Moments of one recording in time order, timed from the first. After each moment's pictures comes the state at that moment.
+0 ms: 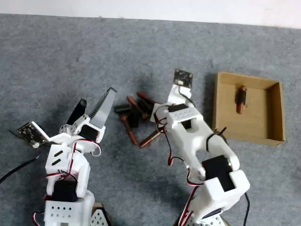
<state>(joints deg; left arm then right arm) -3.6 -103.7 95.9 23.2 46.2 -27.0 10.1 30.9 33.4 -29.2</state>
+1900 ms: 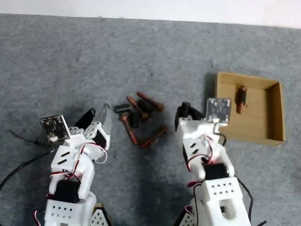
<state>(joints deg) 1.2 -103.7 95.1 33.5 27.8 -15.6 -65.2 81.3 15.6 -9.4</state>
